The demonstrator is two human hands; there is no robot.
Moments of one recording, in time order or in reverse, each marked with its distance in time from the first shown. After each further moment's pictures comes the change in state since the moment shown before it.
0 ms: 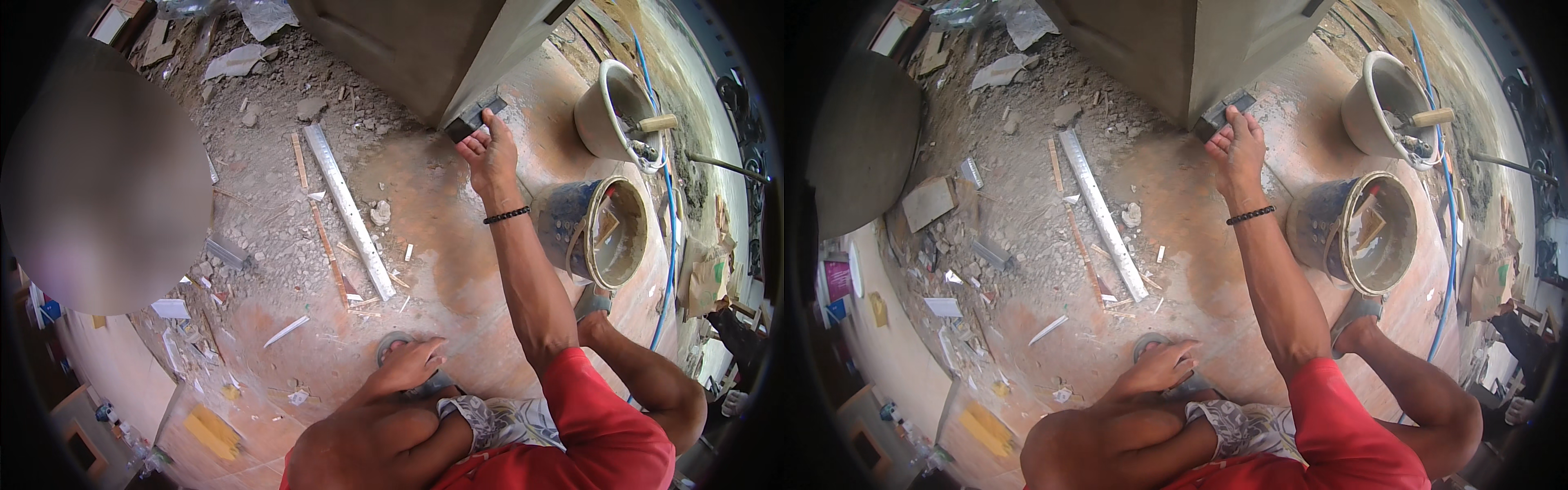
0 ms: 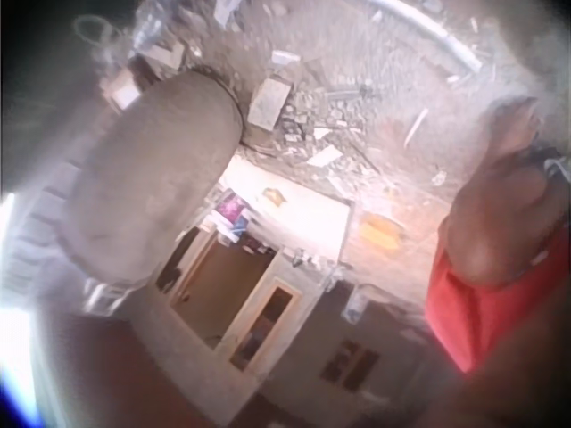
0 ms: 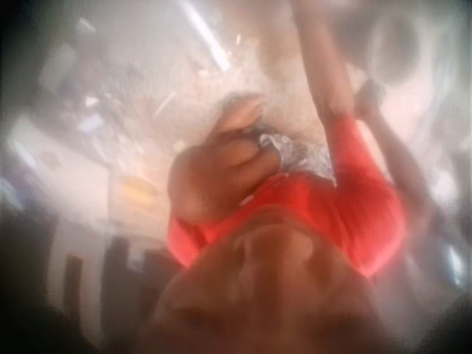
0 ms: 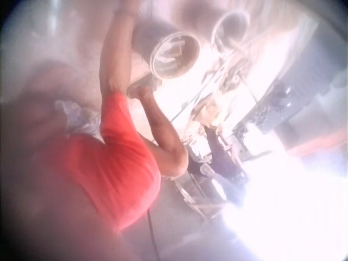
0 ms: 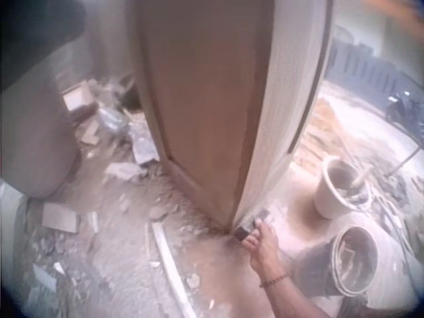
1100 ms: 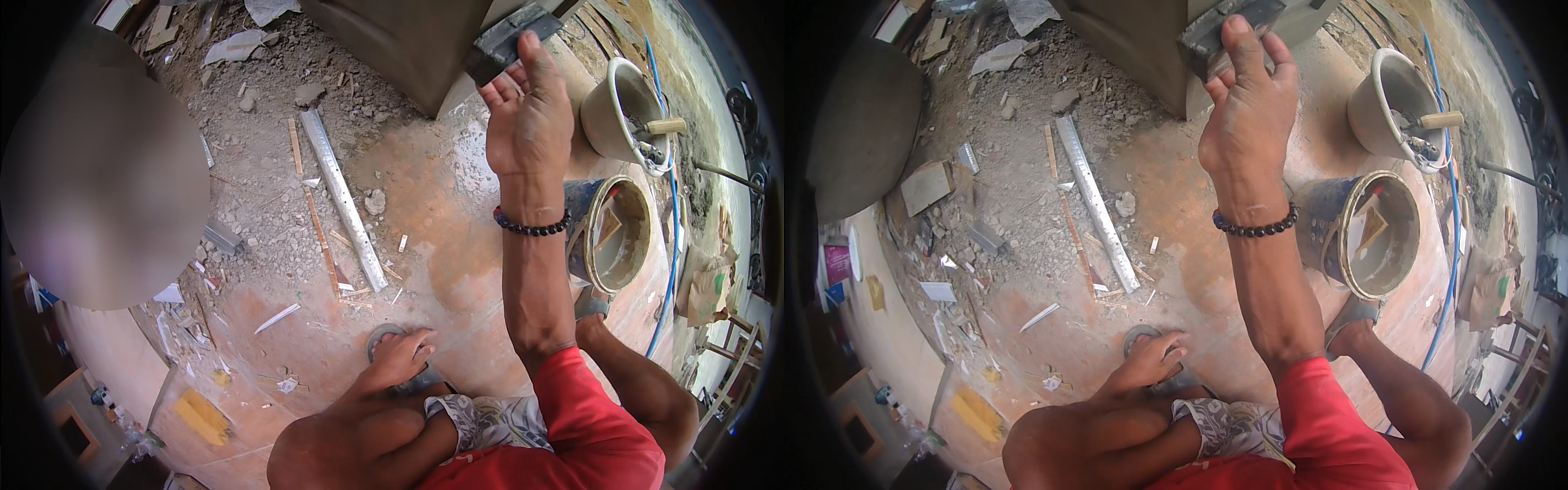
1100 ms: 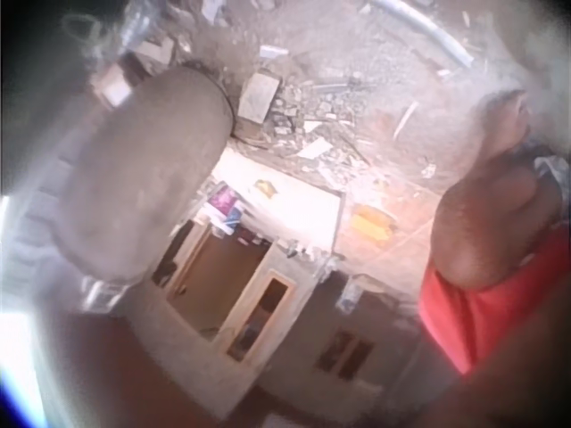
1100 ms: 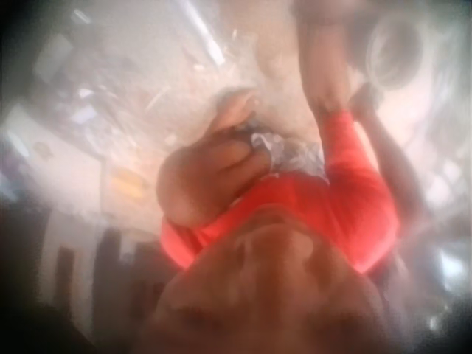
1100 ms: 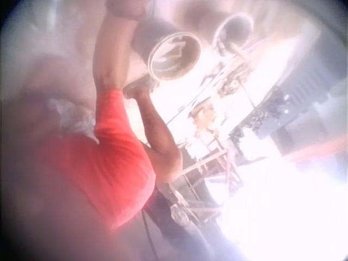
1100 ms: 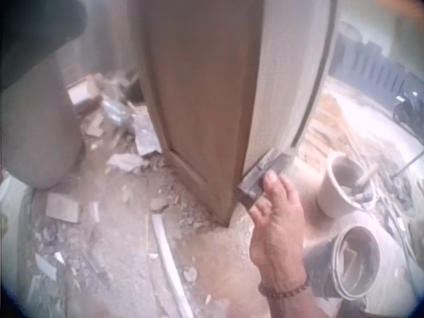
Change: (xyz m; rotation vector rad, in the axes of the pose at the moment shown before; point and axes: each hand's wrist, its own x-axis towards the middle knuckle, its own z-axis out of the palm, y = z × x) left_hand -0.002 -0.003 0.010 0.016 0.152 -0.070; right_hand -0.064 -0.080 0.068 0.161 -0.234 -0.336
